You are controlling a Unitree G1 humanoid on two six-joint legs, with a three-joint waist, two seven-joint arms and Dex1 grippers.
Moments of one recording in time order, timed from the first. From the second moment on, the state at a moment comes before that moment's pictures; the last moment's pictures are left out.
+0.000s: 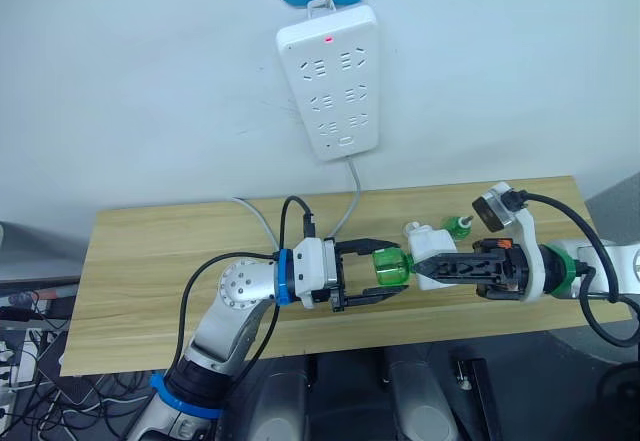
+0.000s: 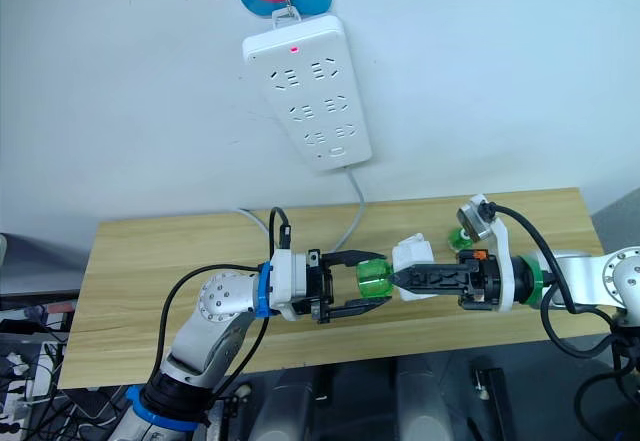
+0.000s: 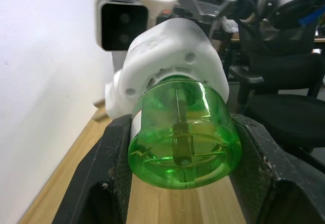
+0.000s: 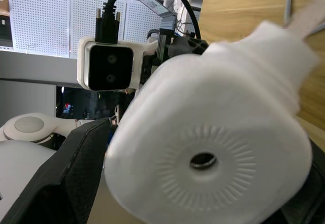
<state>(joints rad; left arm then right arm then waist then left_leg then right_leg) -0.27 0.35 -0.29 -0.22 -0.34 -0.09 -1.04 -0.40 -0.97 0.03 -0.16 1.95 1.26 0.36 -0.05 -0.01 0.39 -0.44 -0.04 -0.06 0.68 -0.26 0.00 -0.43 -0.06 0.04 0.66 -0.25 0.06</state>
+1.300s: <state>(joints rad) -0.27 0.38 -0.27 -0.23 -0.38 -0.04 -1.04 -0.21 -1.22 -0.14 -0.06 1.71 1.22 0.55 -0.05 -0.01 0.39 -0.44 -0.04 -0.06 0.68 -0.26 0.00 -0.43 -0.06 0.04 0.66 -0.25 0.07</state>
